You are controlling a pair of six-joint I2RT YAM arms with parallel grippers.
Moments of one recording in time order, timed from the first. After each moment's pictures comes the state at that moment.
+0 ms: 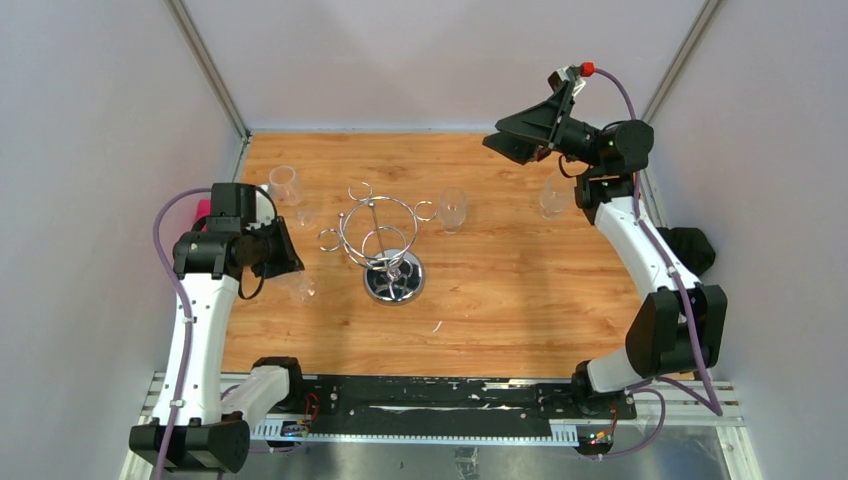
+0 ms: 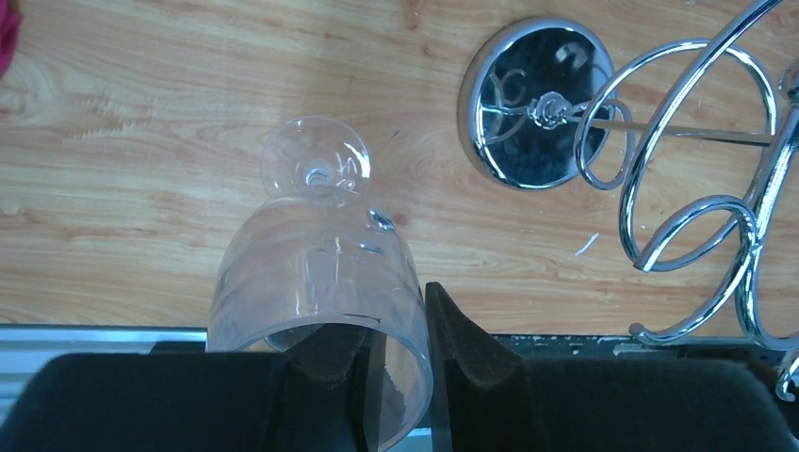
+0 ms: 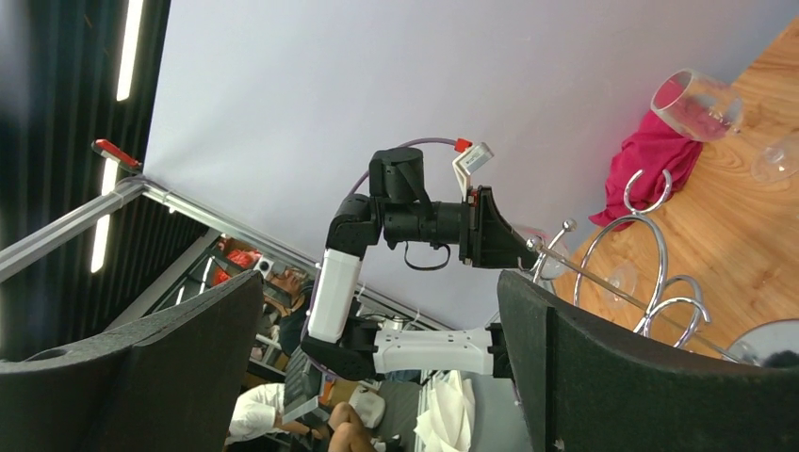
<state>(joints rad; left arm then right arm) 0.02 0.98 1.22 -1.21 0.16 -0.30 0.15 1.47 1.26 0.85 -1.10 1.67</state>
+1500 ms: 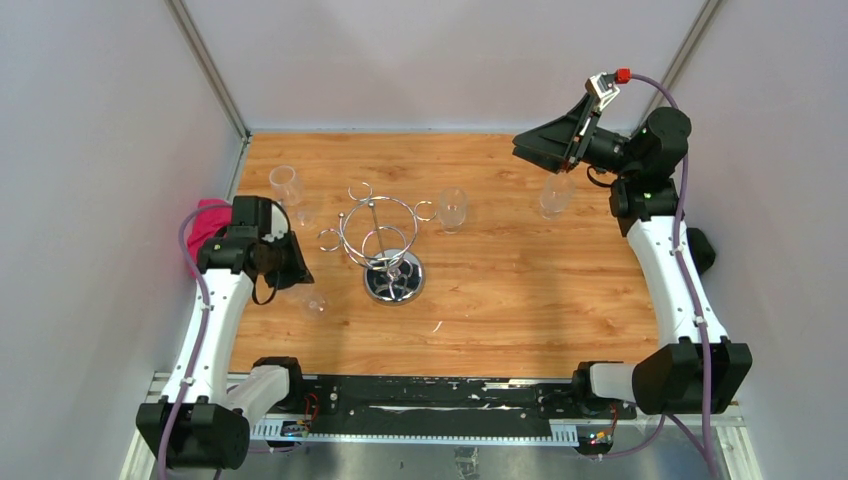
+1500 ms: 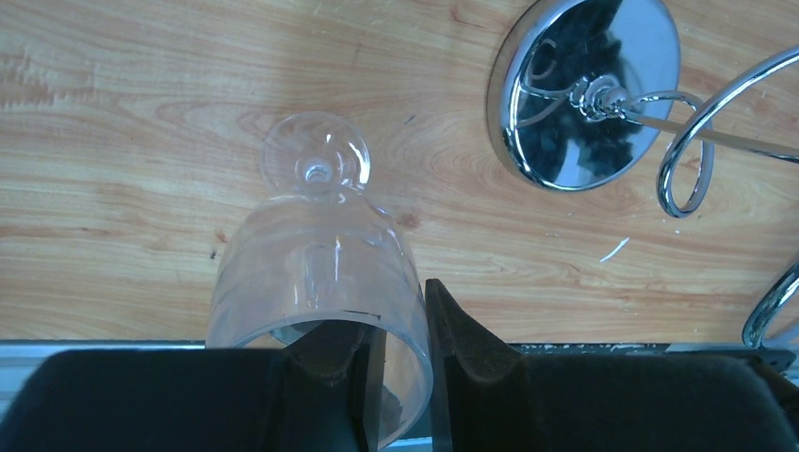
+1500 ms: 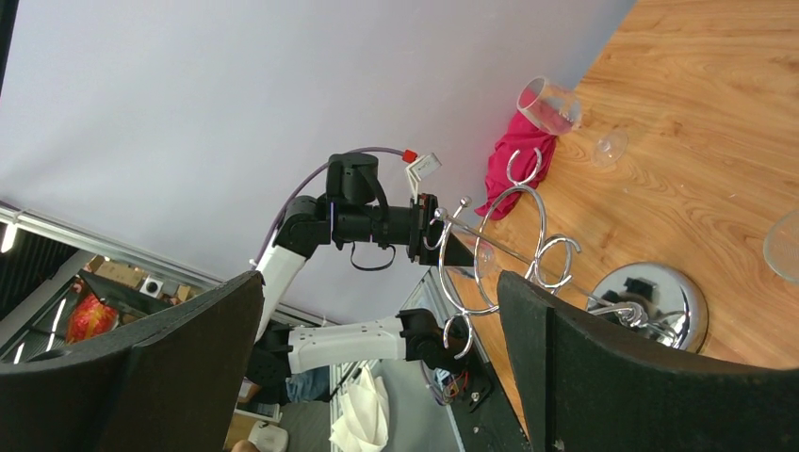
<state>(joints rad) 0.02 0.99 0.99 -1.08 0.17 -0.33 0.03 1.26 1.29 0.20 -1.12 1.15</state>
